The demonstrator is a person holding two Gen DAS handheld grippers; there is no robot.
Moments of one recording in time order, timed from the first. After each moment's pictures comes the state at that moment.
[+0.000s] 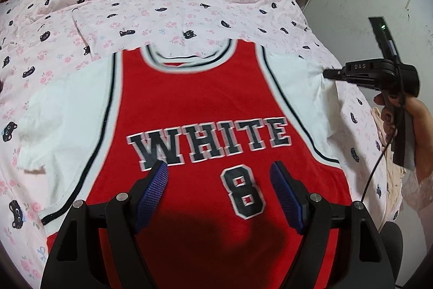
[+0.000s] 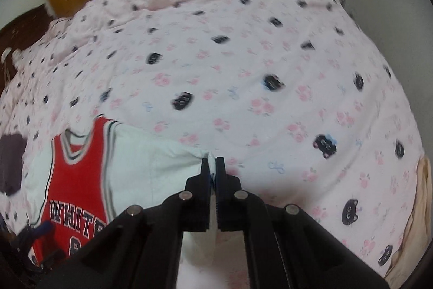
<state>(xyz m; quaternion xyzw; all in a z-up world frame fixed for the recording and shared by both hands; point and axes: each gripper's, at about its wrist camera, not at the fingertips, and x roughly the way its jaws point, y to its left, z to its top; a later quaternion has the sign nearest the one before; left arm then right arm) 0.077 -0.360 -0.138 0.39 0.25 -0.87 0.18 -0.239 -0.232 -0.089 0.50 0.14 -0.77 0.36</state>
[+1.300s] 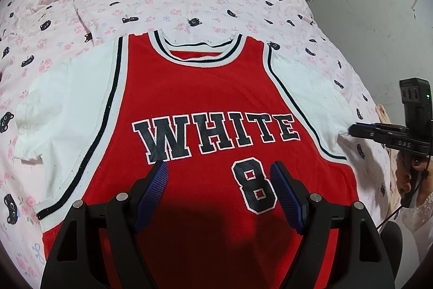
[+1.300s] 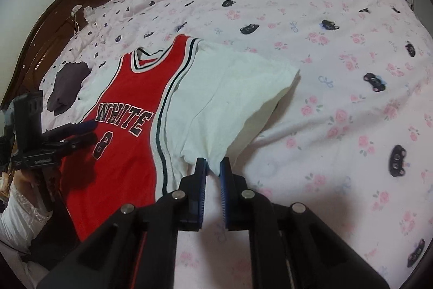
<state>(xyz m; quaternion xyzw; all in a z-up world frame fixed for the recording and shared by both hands) 0.075 -0.364 -0.150 0.41 0.26 -0.86 0.18 -0.188 -0.155 -0.118 0.50 0.17 -0.65 0.55</state>
